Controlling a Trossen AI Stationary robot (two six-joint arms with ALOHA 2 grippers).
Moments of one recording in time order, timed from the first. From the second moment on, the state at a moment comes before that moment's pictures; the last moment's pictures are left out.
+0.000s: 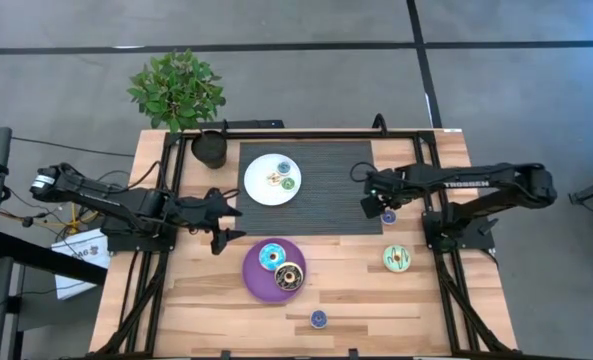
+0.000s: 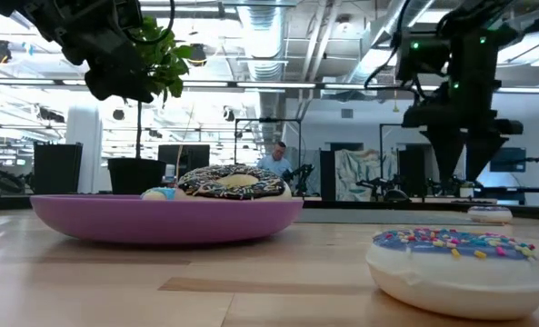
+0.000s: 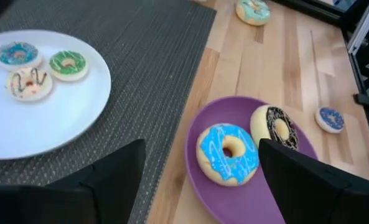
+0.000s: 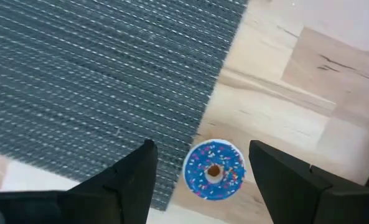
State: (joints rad) left arm -0.19 0.85 0.57 -0.30 -0.24 -0.46; right arm -0.22 1.24 0.73 -0.93 0.12 0.91
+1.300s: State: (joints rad) left arm -0.18 0.85 0.57 -0.30 -0.25 -0.45; right arm -0.19 1.41 0.73 -0.96 0.08 0.81
